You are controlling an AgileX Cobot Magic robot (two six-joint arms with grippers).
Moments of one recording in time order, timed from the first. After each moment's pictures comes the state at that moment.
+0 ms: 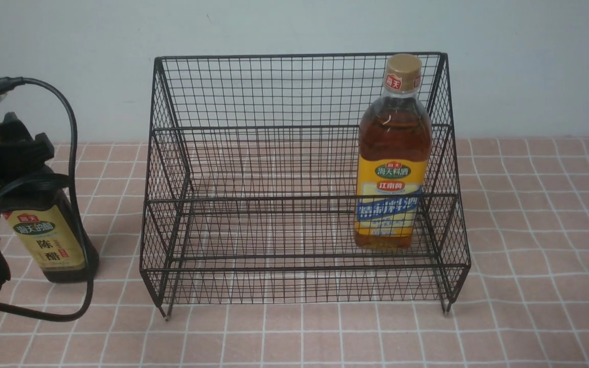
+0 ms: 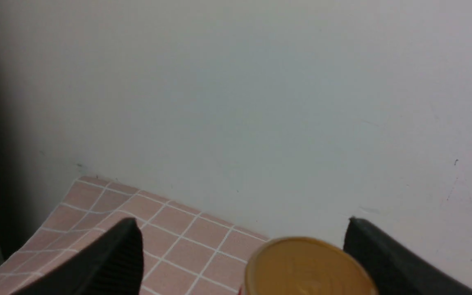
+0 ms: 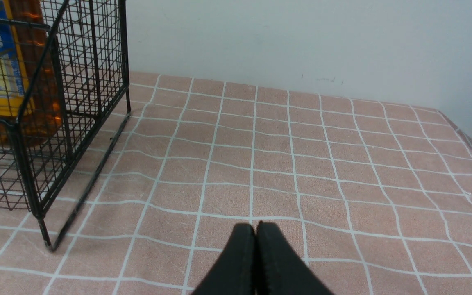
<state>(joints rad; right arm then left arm) -0.07 -0.01 0.02 0.18 0.37 -0.27 -0.09 1.40 -0.56 -0.72 -0.79 0.35</state>
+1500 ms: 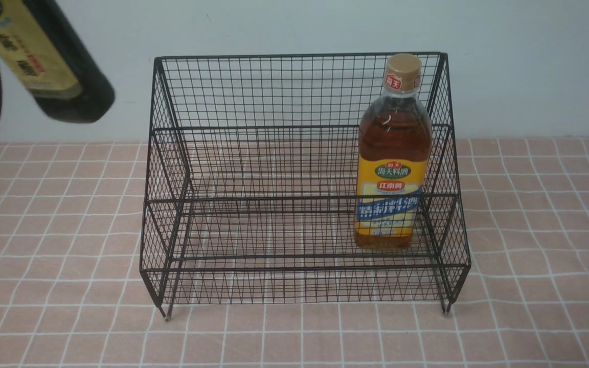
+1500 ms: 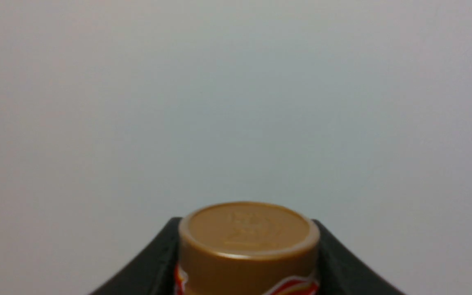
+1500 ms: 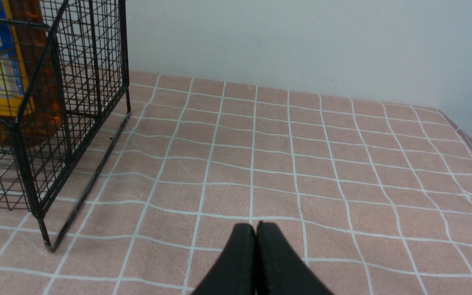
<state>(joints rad) -0.07 -0.01 0.02 0.18 0.37 -0.27 -0.11 1.19 -1.14 -0.46 -0.29 0.19</state>
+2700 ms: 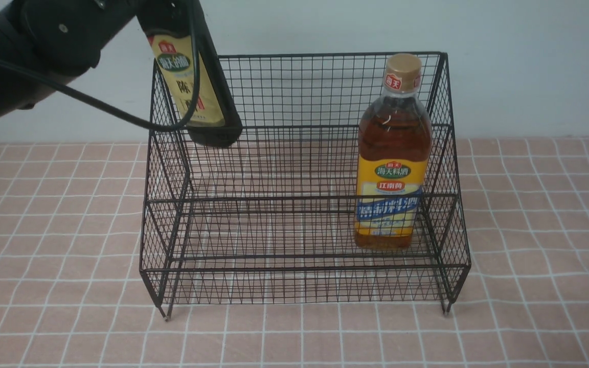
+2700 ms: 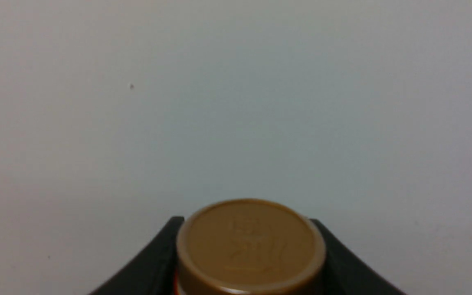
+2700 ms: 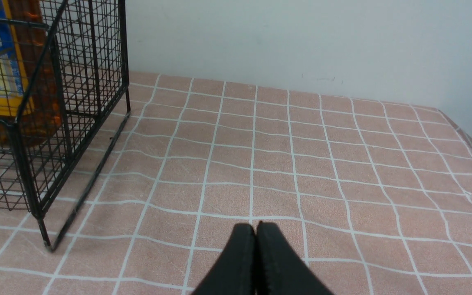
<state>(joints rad) -0.07 -0.01 0.02 0.18 0.37 -0.27 -0.27 1.64 -1.35 -0.57 -0.22 0.31</state>
